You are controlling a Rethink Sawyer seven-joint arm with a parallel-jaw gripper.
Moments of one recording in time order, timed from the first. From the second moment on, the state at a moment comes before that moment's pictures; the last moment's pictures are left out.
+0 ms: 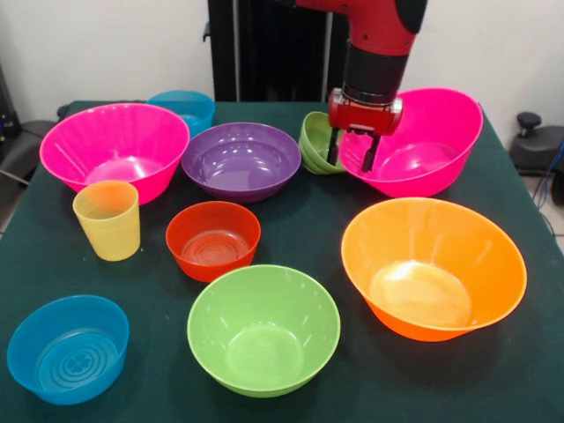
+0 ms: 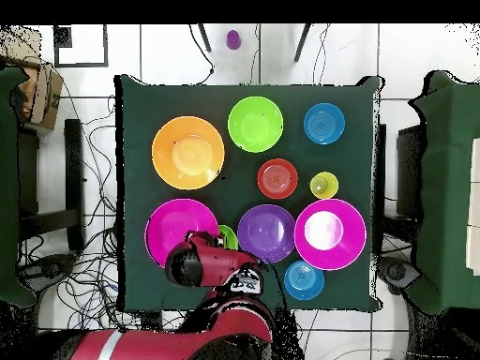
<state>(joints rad) 0.00 -0.46 -0.11 1.99 0.01 -0.07 1.85</state>
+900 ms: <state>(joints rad) -0.02 -0.46 -0.10 1.99 -0.03 -0.07 1.85</state>
